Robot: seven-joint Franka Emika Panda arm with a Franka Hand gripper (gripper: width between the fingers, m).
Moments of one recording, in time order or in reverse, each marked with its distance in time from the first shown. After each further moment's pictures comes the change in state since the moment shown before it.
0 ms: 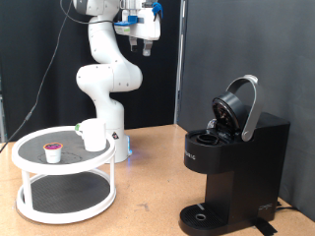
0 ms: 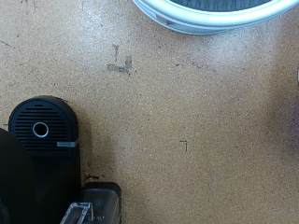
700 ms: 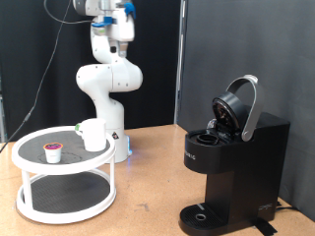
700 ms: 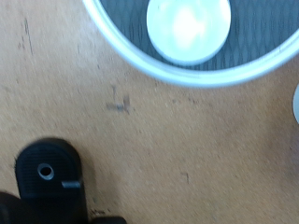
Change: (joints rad) arm -0.074 0.007 -0.143 0.000 -0.080 0.011 -0.115
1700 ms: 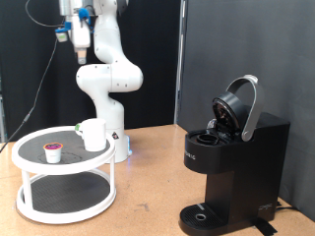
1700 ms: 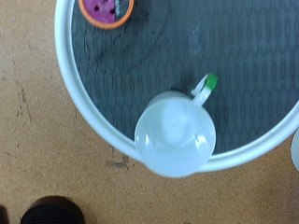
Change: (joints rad) arm -0.075 0.050 -0.166 0.002 -0.104 0.049 -0.132
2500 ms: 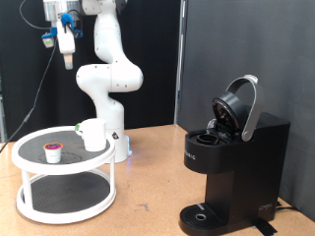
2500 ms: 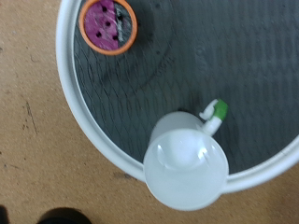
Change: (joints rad) arm -0.008 0.036 -0.067 -0.021 -0.007 0.077 -0.031
